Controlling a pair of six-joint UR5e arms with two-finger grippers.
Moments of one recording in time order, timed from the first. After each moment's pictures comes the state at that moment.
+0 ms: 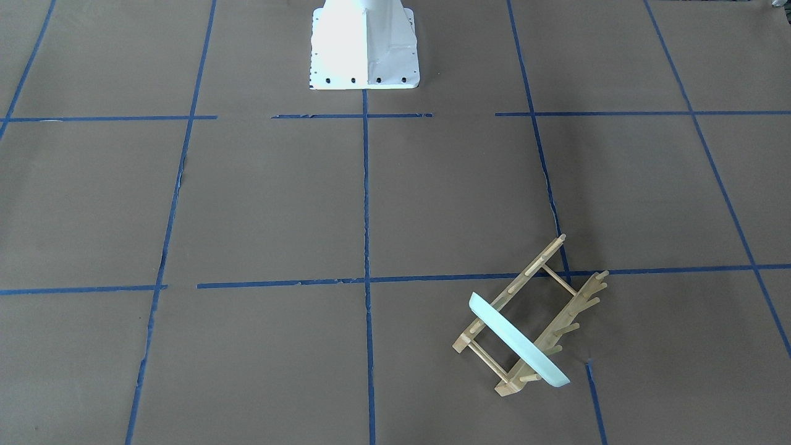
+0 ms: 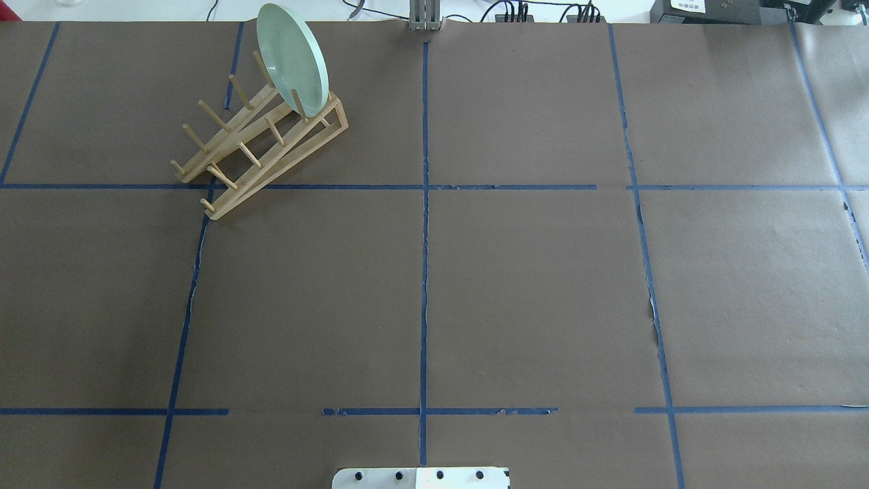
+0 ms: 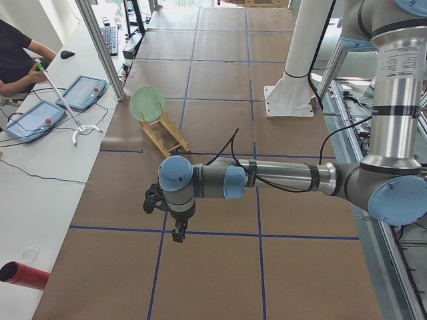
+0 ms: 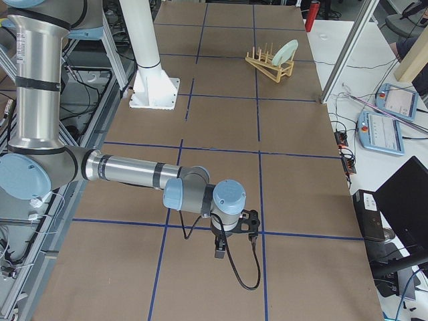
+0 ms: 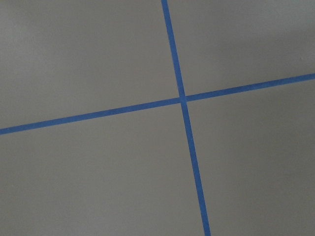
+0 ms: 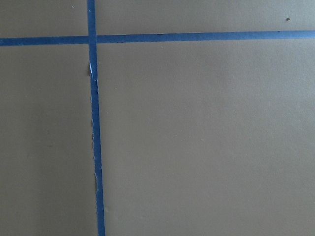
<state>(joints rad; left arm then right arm) -1.63 -1.55 -1.65 -1.46 -2.35 0.19 1.62 -1.69 1.59 -1.59 2.30 -0.07</state>
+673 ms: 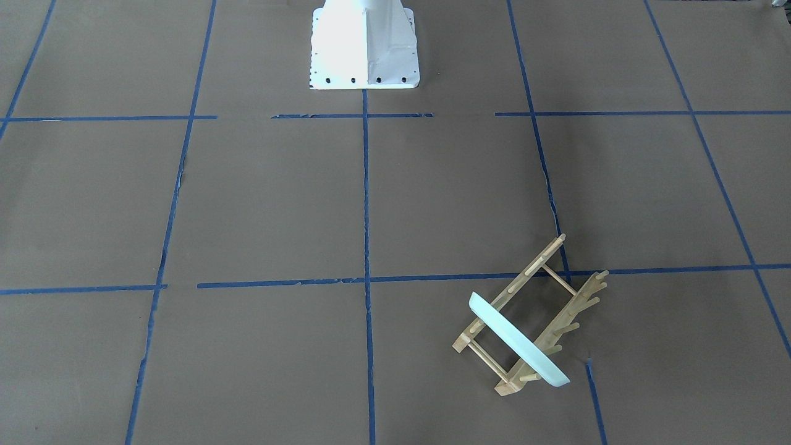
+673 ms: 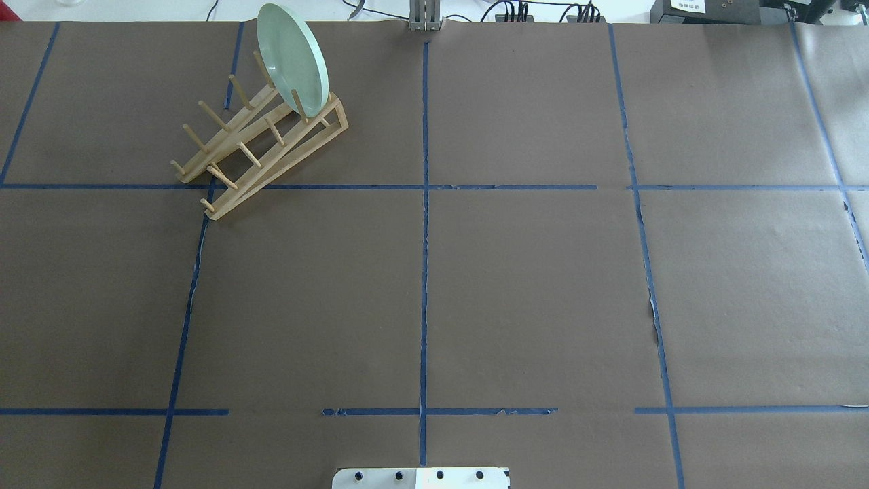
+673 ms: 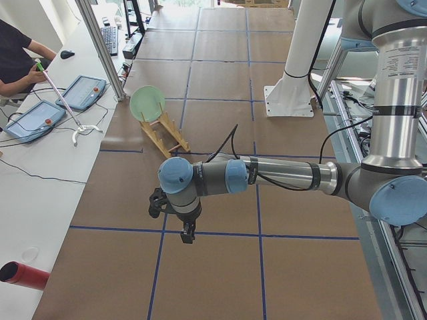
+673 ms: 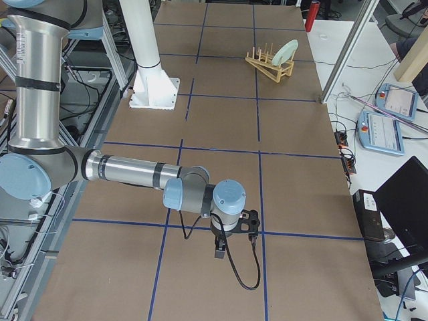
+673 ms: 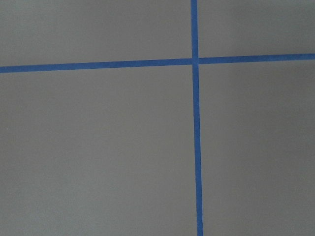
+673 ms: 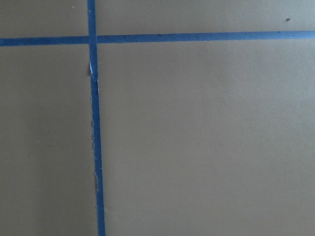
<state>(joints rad) -1.64 -1.54 -1.70 -1.35 -2.35 0.25 1.62 -1.69 1.59 -1.59 2.30 -0.07</state>
